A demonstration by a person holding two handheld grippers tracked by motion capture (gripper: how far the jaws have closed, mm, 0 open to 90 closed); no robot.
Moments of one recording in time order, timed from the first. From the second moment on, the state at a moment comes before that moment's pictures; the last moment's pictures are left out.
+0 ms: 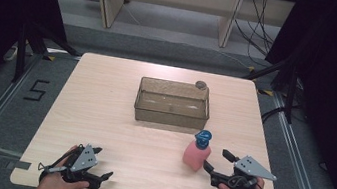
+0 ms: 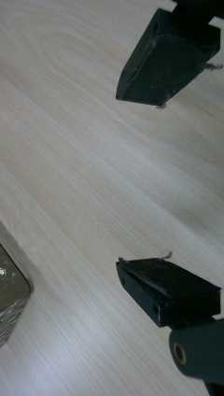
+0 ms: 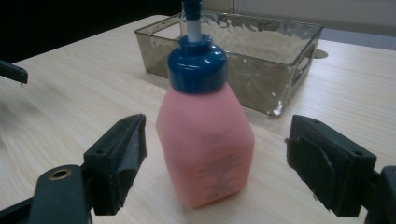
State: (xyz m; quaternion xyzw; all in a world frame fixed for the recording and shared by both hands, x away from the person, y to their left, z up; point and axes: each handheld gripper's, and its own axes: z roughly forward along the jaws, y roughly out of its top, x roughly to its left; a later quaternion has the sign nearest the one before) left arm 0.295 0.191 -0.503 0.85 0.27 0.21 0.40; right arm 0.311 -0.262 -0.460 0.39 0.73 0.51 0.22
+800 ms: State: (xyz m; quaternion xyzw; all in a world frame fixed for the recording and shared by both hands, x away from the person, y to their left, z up) left arm 0.295 0.191 -0.502 0.85 0.27 0.21 0.40; right arm 0.331 -0.239 -0.458 0.36 0.74 0.52 0.22
